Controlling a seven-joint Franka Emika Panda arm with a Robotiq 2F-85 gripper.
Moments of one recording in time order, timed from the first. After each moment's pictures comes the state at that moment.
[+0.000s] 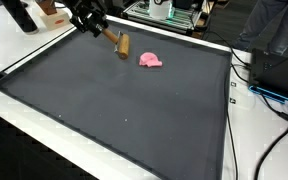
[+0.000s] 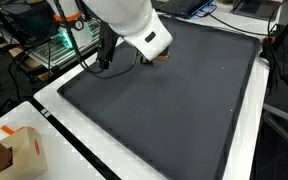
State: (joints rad) arm -0.24 0.36 -0.06 -1.90 0.59 1.84 -1.02
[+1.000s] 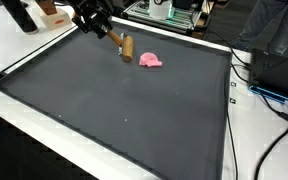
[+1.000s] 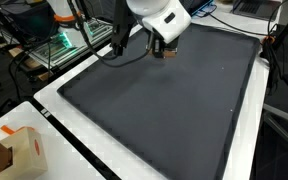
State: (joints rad) arm -0.18 0.33 -0.03 -1.90 0.56 1.90 -0.93
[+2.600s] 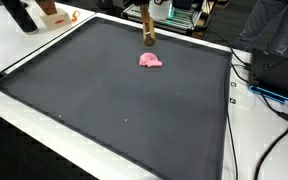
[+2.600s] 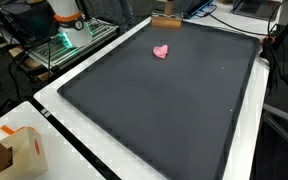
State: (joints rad) arm 0.07 -0.08 0.08 -2.14 0.19 2.10 -0.47
